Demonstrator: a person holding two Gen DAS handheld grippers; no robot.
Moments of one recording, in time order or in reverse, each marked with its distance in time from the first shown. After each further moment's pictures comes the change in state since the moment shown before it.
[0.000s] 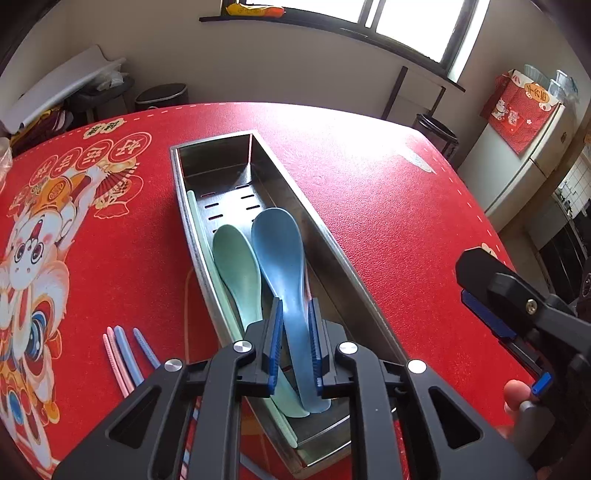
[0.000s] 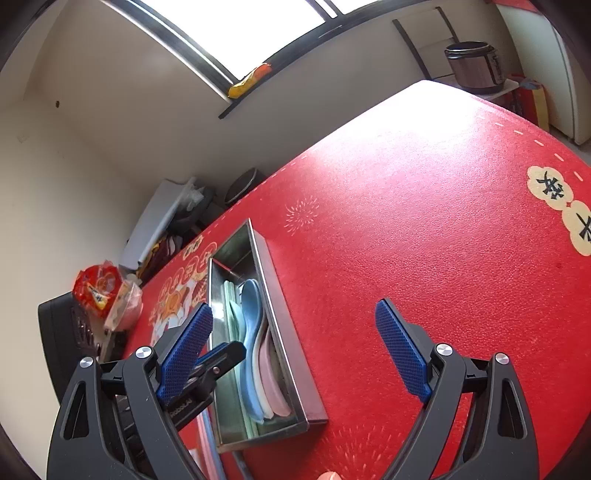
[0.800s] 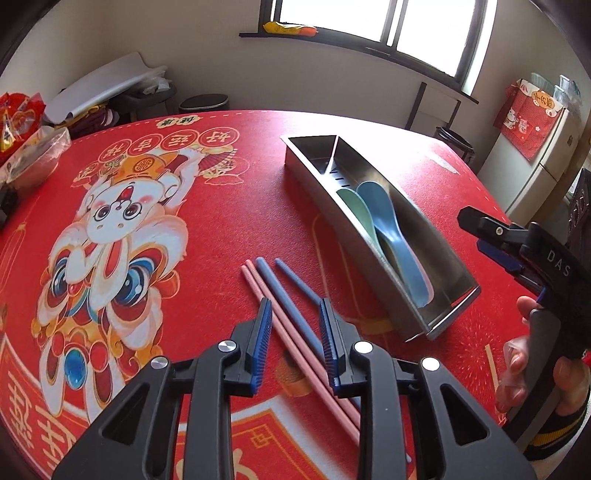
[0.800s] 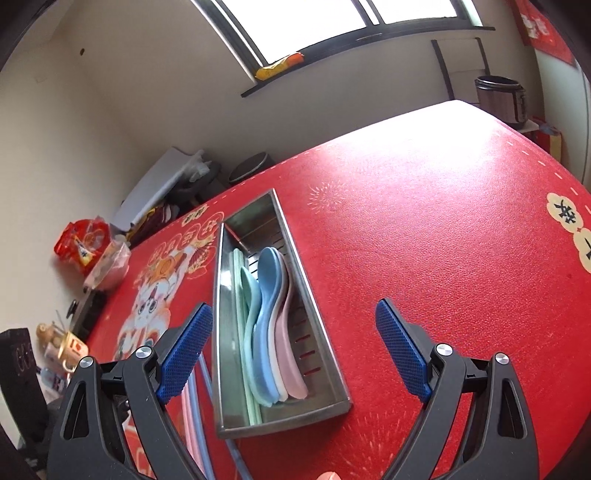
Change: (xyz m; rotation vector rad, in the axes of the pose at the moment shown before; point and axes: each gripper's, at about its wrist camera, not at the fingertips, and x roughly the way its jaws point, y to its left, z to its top) left arm -0.072 0.088 -0.068 -0.025 -0.059 0.082; right arm 0.011 0.048 -0.032 -0.200 0.015 -0.057
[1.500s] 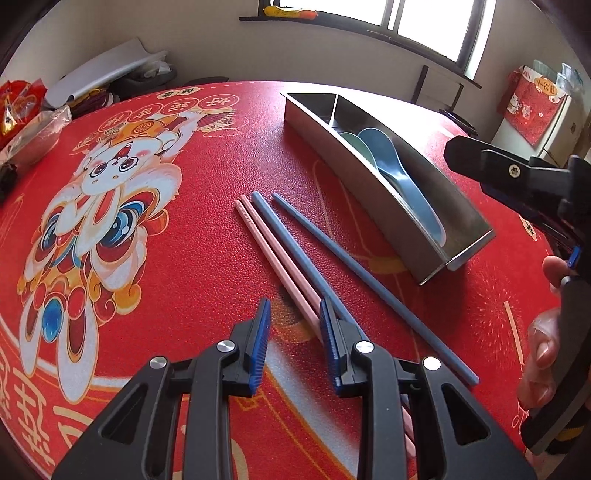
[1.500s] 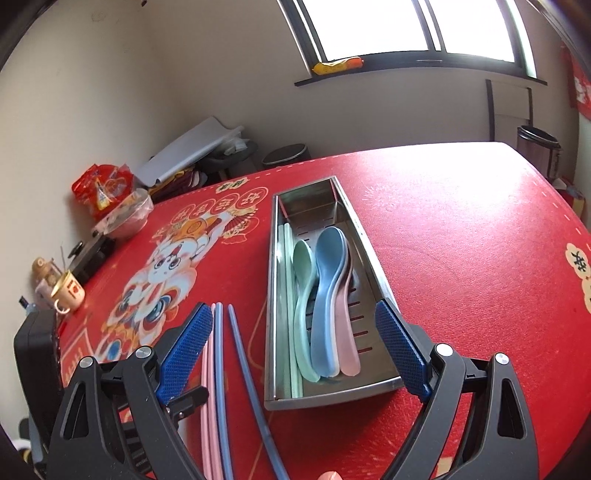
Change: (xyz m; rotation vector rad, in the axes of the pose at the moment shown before) left arm 0.017 -0.009 -0.043 0.018 0.045 0.017; right arm -0.005 0.054 -0.022 -0.226 0.017 0.017
